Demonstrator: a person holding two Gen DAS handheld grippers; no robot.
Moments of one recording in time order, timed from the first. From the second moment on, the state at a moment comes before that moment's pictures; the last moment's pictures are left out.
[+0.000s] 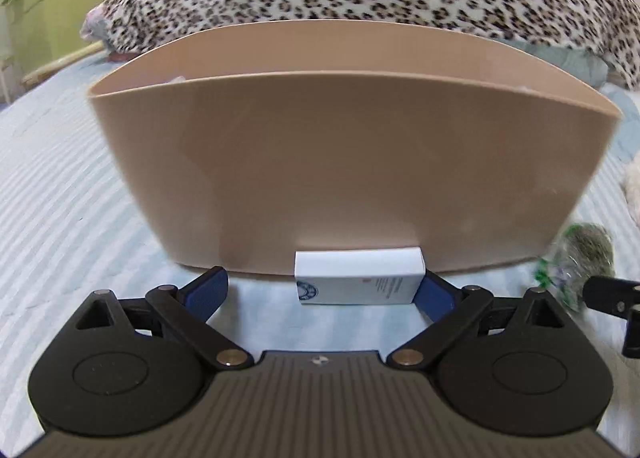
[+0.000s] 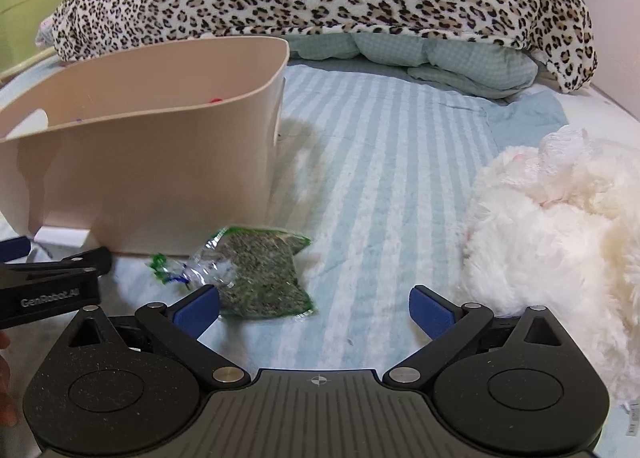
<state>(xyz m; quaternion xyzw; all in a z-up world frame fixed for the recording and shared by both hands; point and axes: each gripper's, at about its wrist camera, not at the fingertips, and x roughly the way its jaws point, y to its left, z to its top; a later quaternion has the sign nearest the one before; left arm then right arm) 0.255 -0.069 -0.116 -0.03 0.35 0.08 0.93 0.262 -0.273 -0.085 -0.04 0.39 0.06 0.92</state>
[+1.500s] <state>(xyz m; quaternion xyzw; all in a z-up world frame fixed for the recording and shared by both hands) 0.206 -0.015 -0.004 -0.06 0.29 0.01 0.96 0.218 -0.222 0.026 -0.01 0.26 0.12 0.96</state>
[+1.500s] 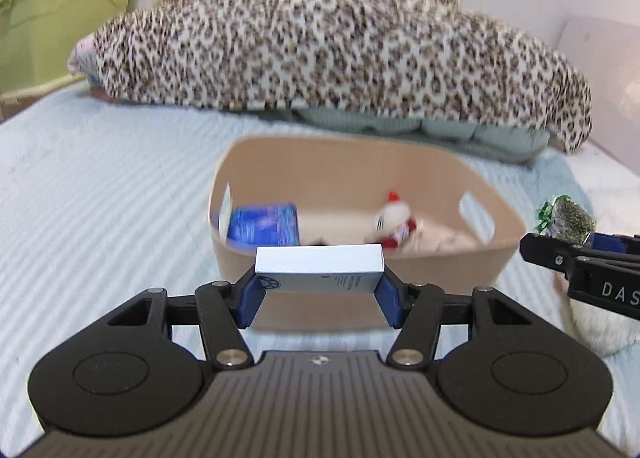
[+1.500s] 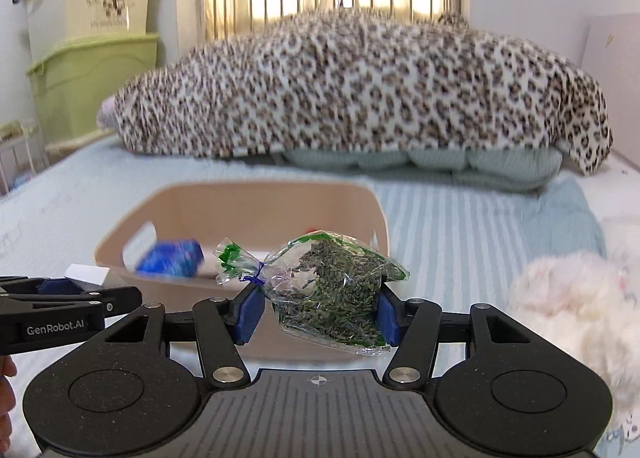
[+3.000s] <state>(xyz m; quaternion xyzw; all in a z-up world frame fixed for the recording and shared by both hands) 0.318 -0.009 -0.005 -0.01 0.40 0.05 0.92 0.290 -0.190 0.033 -0.03 0.31 0.08 0.95</state>
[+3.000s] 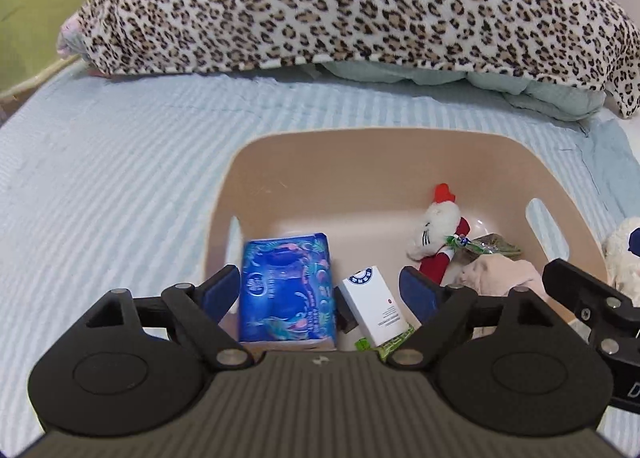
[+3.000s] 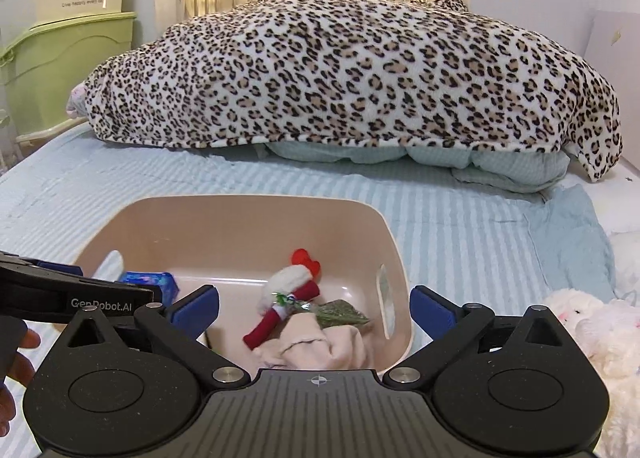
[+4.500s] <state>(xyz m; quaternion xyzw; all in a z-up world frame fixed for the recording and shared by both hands) 0.047 -0.023 0.080 0.00 0.32 -0.02 0.95 0.056 -0.219 0.091 0.01 0.29 0.08 0.95</state>
